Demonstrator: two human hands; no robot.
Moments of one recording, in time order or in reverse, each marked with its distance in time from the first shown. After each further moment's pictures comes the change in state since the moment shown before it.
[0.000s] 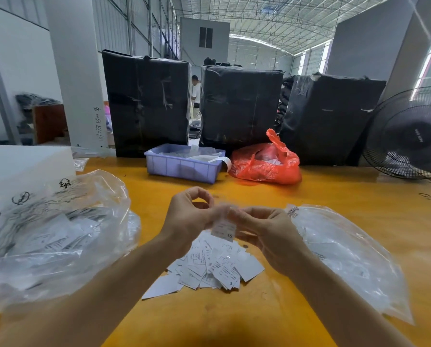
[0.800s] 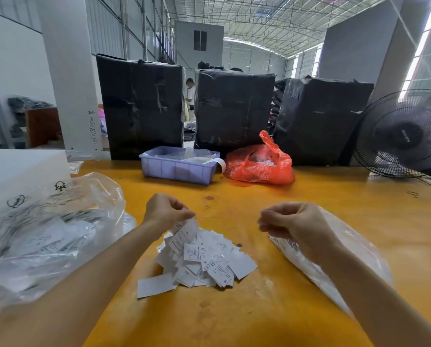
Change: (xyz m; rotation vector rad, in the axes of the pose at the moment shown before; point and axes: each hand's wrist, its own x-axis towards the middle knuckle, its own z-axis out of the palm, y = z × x) left_hand 0.055 -0.038 -0.041 0.653 0.155 -0.053; right_hand -0.014 -0.021 -0.048 -0.192 0.280 0.036
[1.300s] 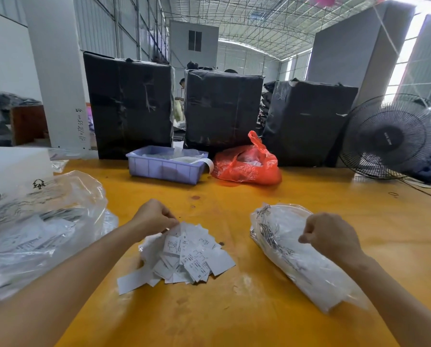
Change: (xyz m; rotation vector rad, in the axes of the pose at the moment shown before) left_hand 0.000 0.000 0.012 0.241 -0.188 -0.023; right_hand 0.015 0.027 -0.093 -1.356 0.257 -0.068
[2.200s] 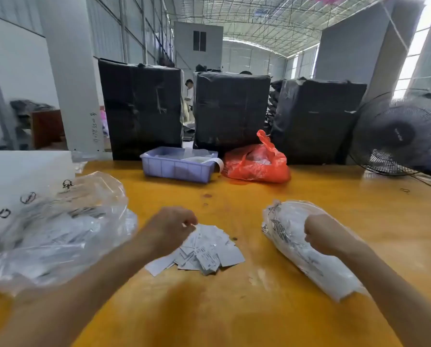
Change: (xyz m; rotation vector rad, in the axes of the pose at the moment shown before) left_hand -0.073 0.014 -0.017 0.292 0.097 0.464; right_hand 0.016 -0.010 0.021 -0.278 -0.239 -0.103
